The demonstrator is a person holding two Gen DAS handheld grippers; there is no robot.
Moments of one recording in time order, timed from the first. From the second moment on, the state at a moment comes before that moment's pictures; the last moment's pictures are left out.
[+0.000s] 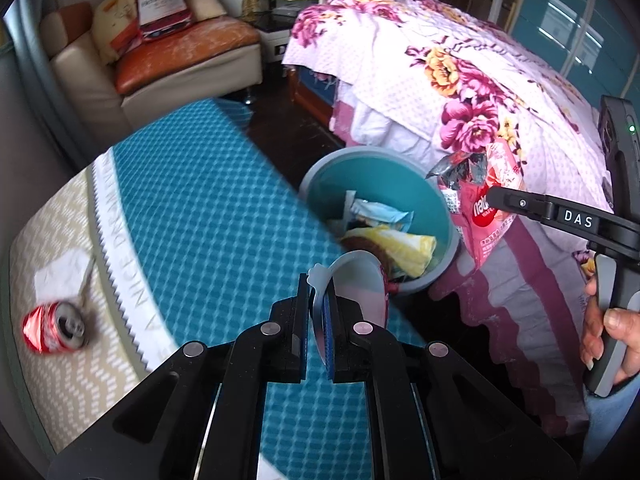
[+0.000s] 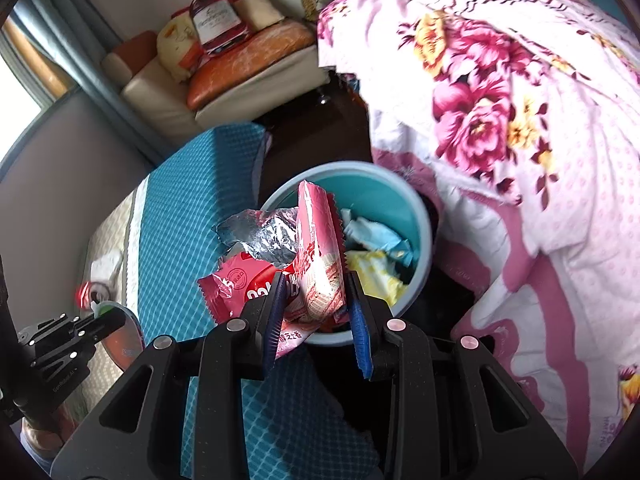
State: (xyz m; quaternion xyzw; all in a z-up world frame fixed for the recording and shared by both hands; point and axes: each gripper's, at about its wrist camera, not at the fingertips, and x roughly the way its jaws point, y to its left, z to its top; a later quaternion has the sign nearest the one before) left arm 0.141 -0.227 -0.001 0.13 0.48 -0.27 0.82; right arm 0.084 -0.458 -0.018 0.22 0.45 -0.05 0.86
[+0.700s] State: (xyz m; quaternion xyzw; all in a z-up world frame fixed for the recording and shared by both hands) left arm 0.180 -0.309 -0.048 0.14 0.52 -0.30 0.79; right arm 0.104 -0.505 -0.035 0.24 0.47 -0.08 0.85
